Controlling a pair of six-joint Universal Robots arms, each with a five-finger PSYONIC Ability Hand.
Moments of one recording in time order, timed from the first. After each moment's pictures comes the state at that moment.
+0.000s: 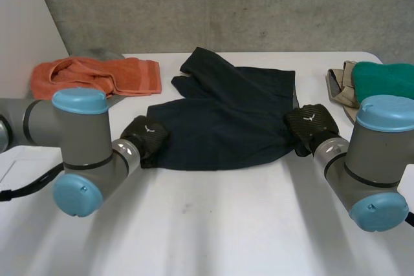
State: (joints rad) left arm 4.26 -2.28 -1.31 3.13 -1.49 3.75; right arm 1.93 -1.04 1.57 -0.24 1.52 2.71; left_hand 1.10 1.08 1.07 1.07 0.89; right_hand 1.11 1.18 1.19 1.20 1.02
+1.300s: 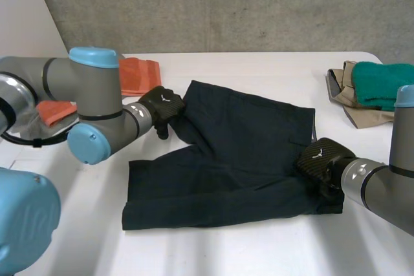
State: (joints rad) left arm 4.26 -2.57 -0.65 2.78 -1.35 3.78; right arm 1.84 -1.21 1.65 0.25 1.37 2.28; left_hand 0.73 0.73 0.73 0.72 0.56; right_hand 1.11 1.18 1.19 1.20 1.02
